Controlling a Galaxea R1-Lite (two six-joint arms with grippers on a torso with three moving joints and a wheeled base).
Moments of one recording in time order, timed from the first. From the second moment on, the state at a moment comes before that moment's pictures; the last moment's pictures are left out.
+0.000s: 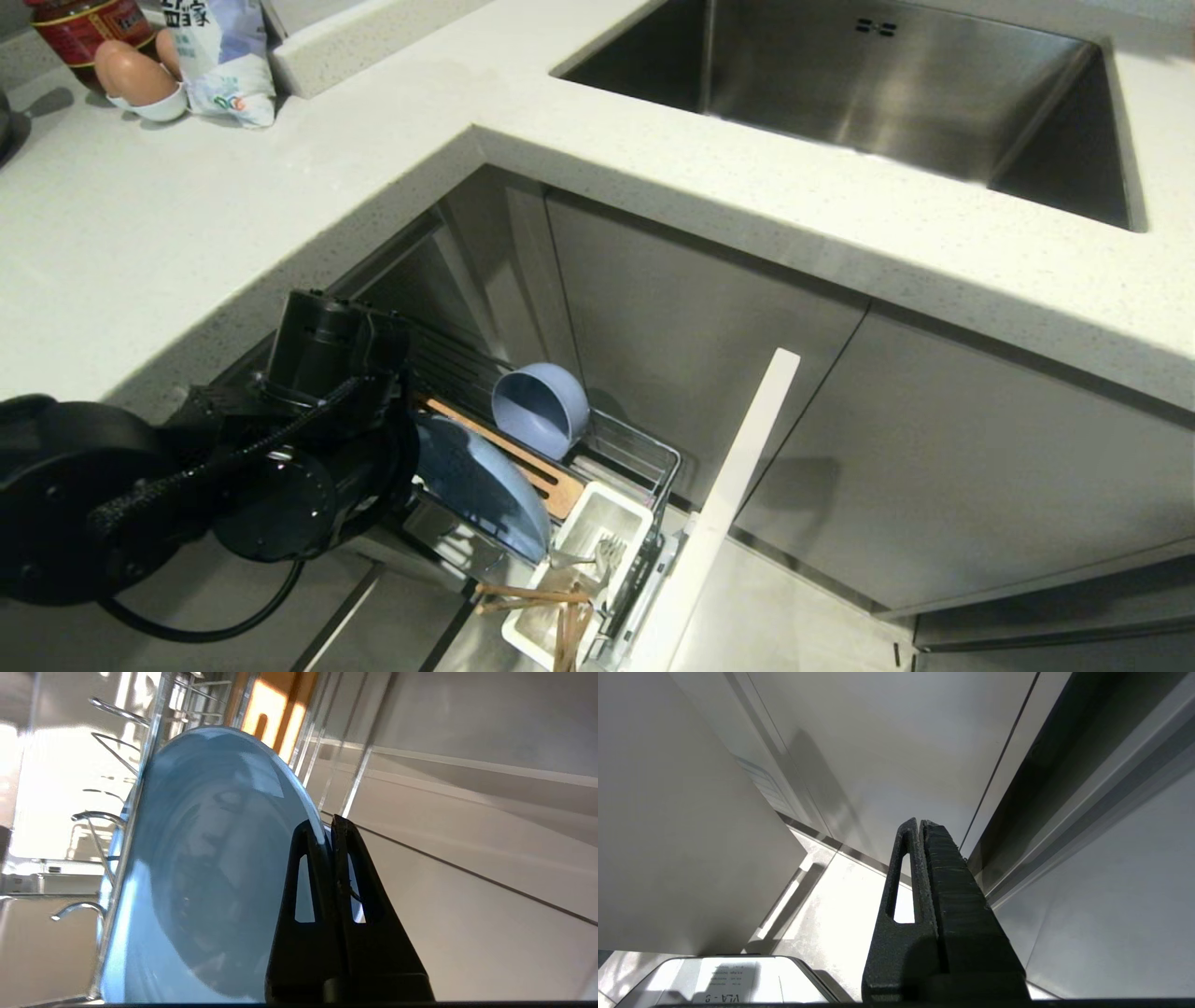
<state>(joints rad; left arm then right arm) -0.62 1.57 -0.85 -0.10 0.72 -1.78 0.00 0.00 0.00 0.00 -0.02 0.02</state>
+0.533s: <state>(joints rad) -0.62 1.57 -0.85 -0.09 0.72 -1.75 0.00 0.00 0.00 0.00 -0.02 0.02</state>
